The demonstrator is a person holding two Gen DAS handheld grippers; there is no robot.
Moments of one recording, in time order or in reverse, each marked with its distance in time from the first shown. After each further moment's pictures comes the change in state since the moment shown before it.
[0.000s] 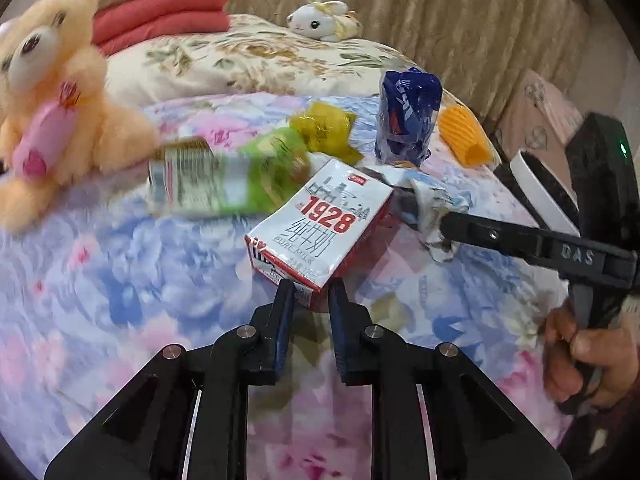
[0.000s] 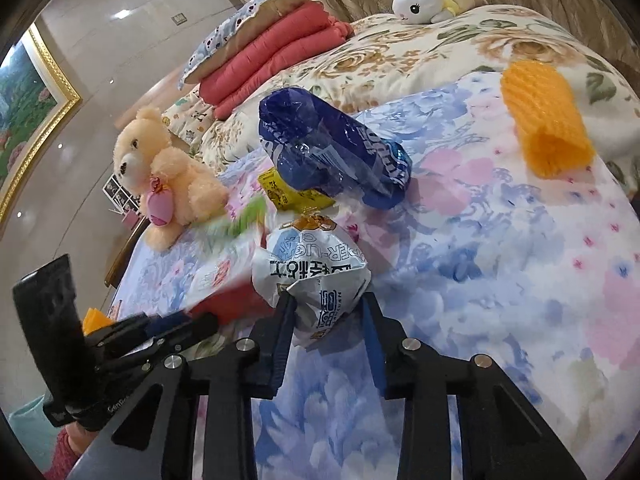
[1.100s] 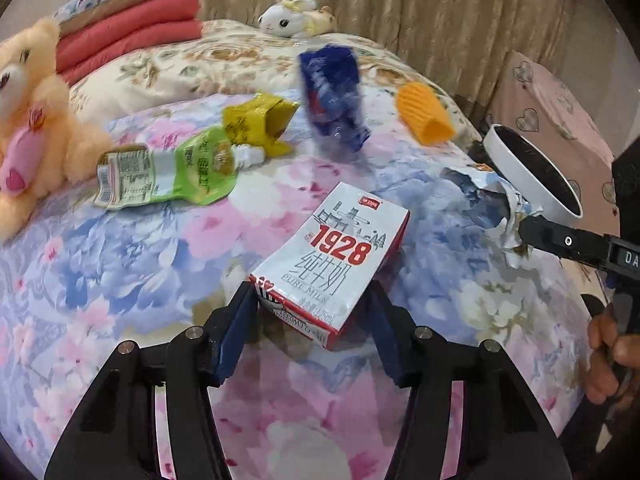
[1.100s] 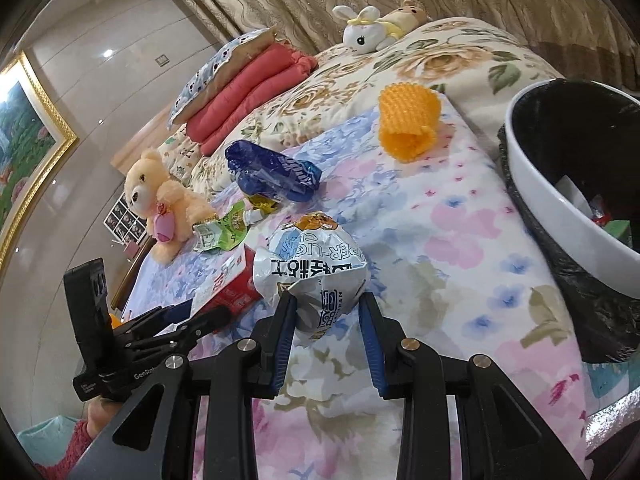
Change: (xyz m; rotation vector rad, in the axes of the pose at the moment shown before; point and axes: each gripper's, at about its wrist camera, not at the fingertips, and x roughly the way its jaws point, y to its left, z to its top) left arm 0.002 -0.057 -0.008 0.097 -0.016 0.005; right arm -0.091 -0.049 -0.039 0.094 -0.104 -0.030
